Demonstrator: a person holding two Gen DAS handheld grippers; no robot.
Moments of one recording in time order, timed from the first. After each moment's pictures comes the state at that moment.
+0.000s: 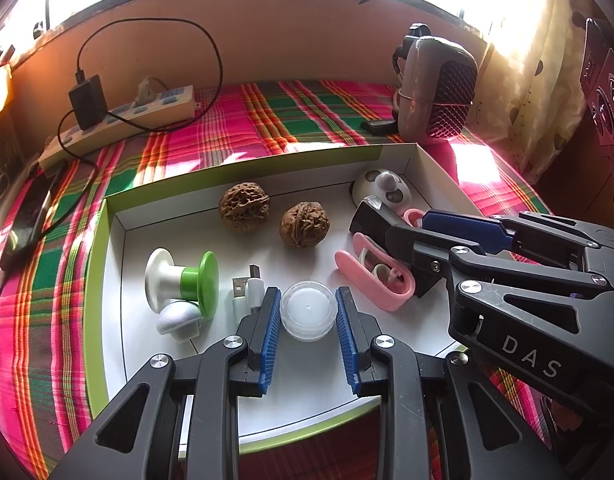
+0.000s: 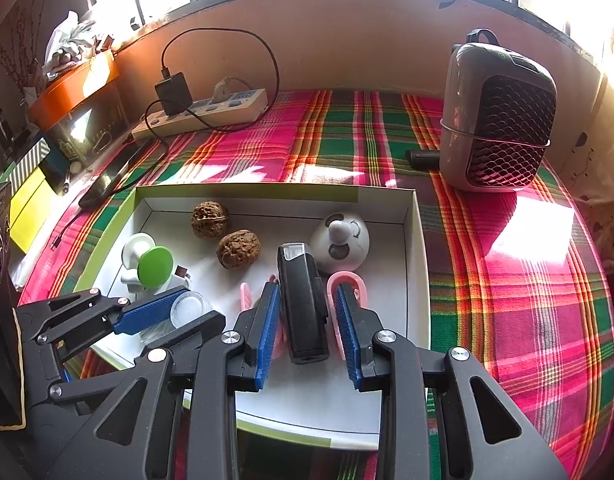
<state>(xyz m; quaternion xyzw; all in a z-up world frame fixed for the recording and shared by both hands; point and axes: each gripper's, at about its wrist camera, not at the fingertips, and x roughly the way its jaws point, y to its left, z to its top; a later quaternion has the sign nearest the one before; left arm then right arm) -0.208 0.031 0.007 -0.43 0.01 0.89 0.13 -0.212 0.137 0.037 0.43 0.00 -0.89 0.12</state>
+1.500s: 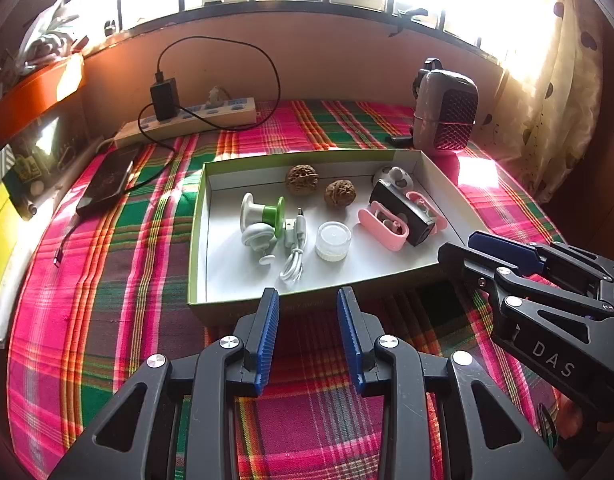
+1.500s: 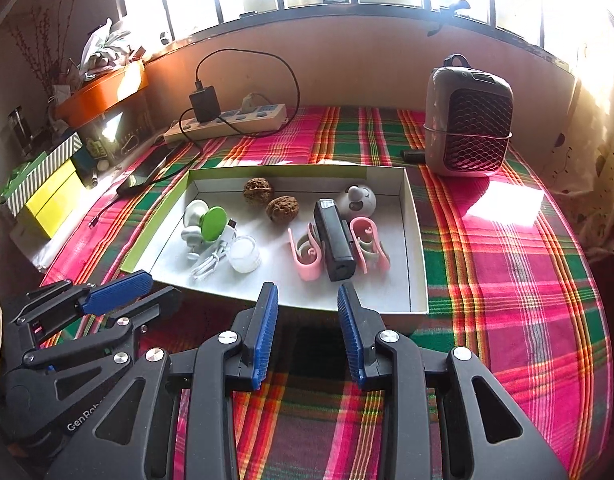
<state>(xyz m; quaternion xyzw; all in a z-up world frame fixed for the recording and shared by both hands) -0.123 0.001 0.035 -0.40 0.00 0.91 0.06 -0.129 0.133 0.058 0.40 0.00 -0.91 0.12</state>
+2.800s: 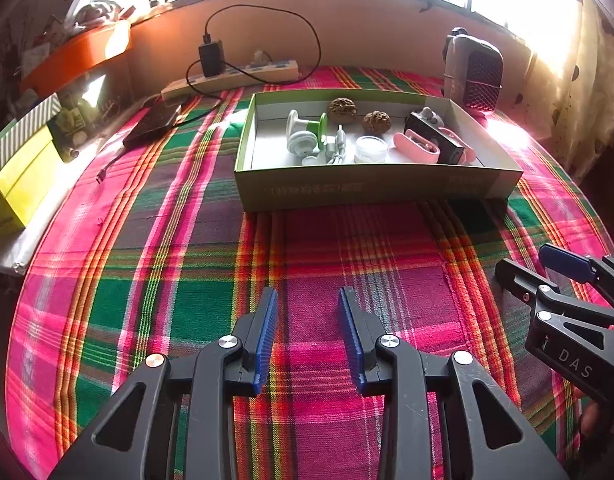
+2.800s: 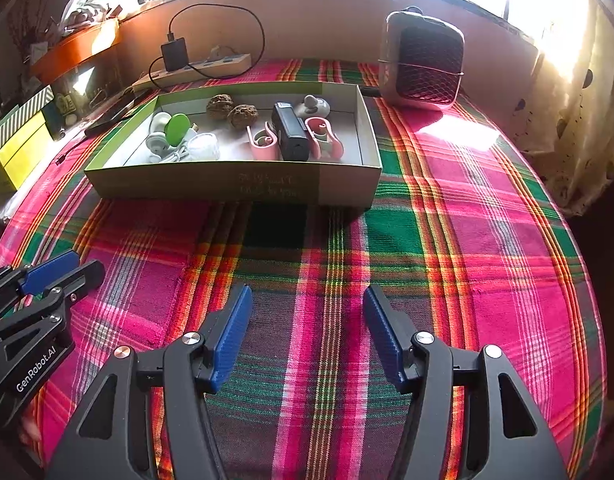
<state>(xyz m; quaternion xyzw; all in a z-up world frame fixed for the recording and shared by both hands) -0.069 -0.004 0.001 -0.43 0.01 0.90 -0.01 -0.077 0.144 0.015 0.44 0.03 -0.90 0.05</state>
